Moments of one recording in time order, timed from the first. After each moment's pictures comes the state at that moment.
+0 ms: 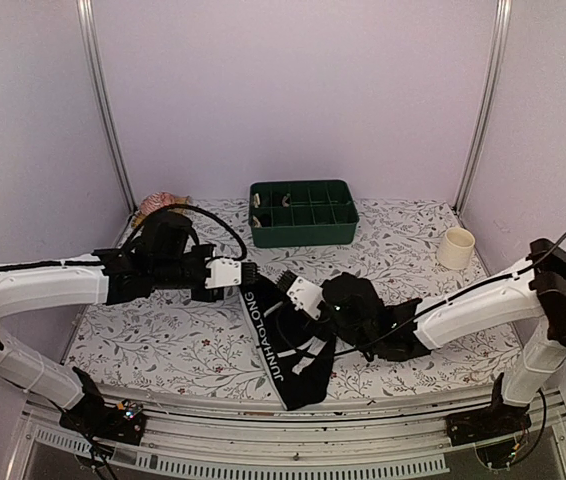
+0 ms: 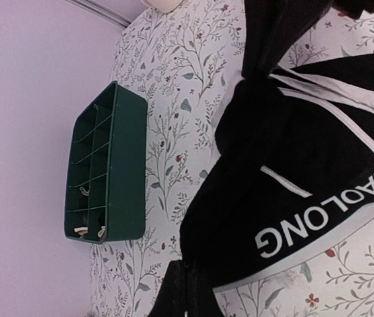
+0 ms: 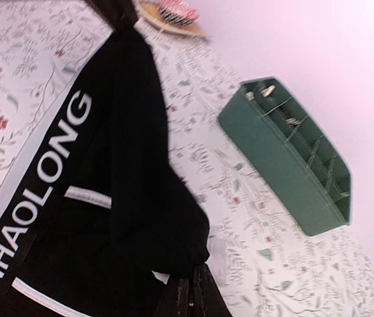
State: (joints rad) left arm -0.76 1.33 0.81 -0.05 0.12 1.02; right arm 1.16 1.73 0.85 0.39 0.52 -0.31
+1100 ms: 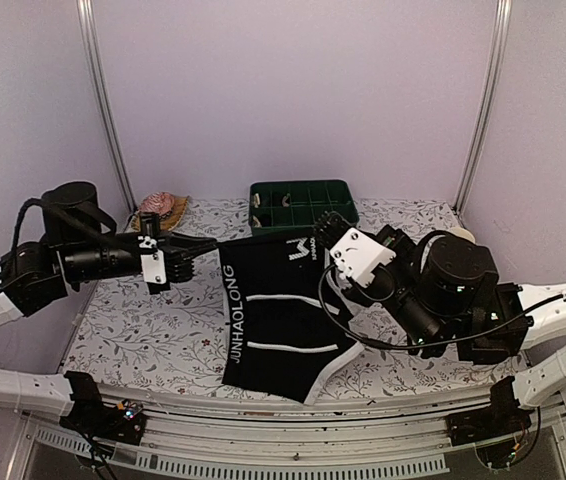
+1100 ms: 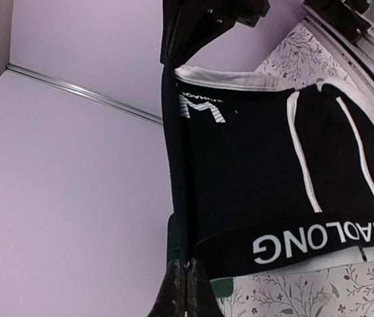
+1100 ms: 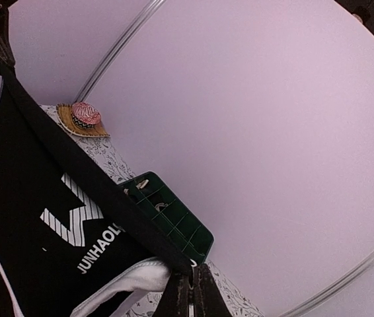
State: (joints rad) left arm -0.89 0.89 0.96 -0.28 0.21 1.13; right arm 1.43 1.23 0.97 0.28 0.96 -0.73
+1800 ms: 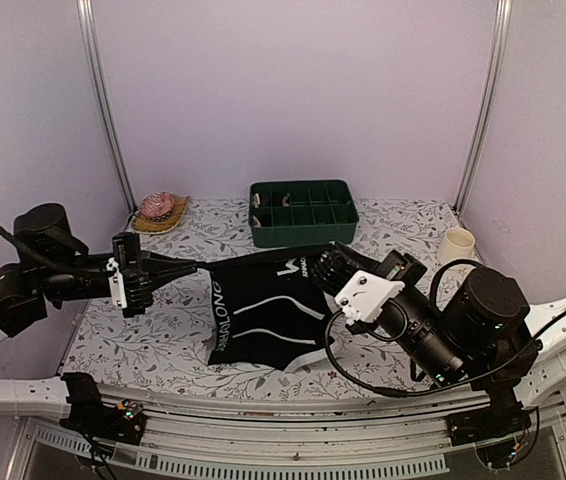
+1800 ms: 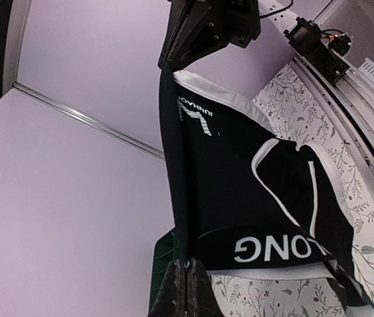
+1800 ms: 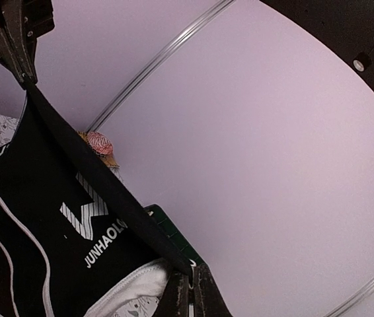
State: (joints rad) left arm -0.92 0.71 0.86 -0.29 0.31 1.04; right arm 1.59 1.20 0.91 0.48 0.98 -0.94
